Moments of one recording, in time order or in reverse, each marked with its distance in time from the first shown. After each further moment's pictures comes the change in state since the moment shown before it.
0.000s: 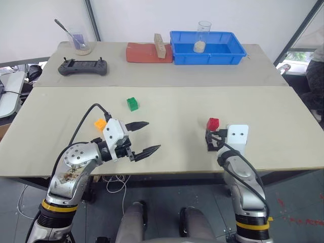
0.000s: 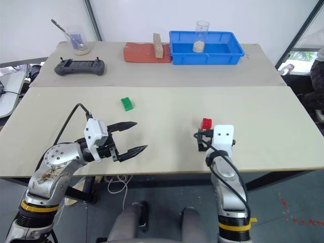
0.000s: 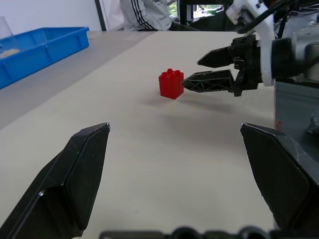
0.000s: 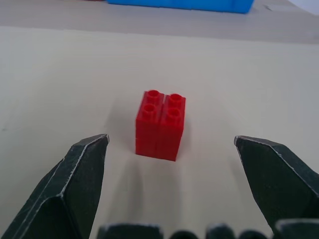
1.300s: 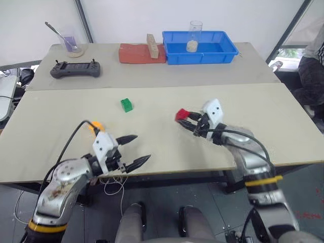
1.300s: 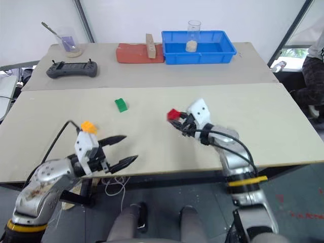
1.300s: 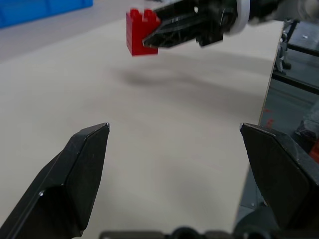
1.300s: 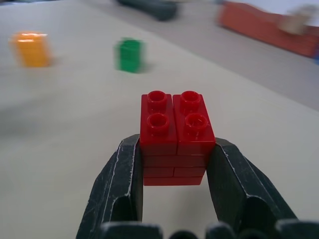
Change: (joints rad) left arm 0.285 0.021 0.087 -0.085 -0.037 0.025 0.072; right arm -0.470 -0.324 0.195 0.501 0.216 -0.266 0.908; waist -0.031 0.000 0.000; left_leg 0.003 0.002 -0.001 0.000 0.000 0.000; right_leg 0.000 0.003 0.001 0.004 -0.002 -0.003
